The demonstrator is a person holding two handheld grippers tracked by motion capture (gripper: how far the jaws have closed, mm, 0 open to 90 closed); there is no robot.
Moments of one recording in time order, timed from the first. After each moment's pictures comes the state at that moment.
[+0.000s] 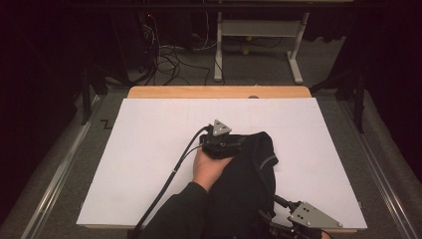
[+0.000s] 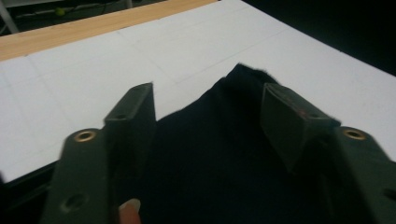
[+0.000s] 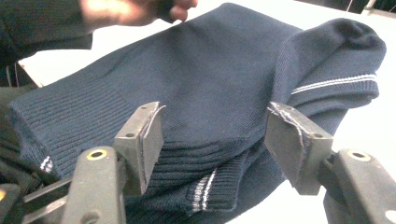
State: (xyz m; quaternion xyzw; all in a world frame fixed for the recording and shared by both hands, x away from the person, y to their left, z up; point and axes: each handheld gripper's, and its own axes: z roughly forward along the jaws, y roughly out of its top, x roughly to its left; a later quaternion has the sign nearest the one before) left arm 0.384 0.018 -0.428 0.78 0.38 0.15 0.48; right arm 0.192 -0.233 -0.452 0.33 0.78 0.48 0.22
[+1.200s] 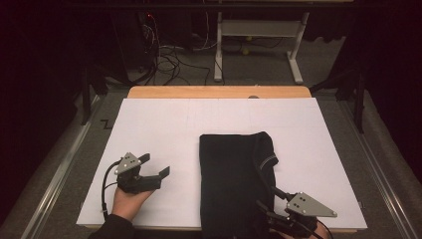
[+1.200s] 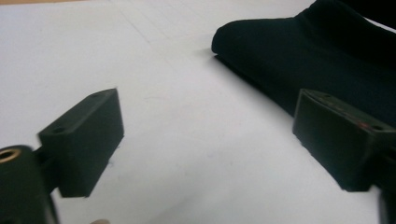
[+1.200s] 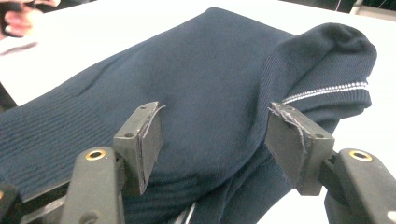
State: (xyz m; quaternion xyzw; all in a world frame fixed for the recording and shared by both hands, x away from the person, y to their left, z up) left arm 0.296 0.227 -0.465 0.74 0.43 0.17 0.49; right arm 0.213 -0.226 -0.450 0.35 0.77 0.48 0.22
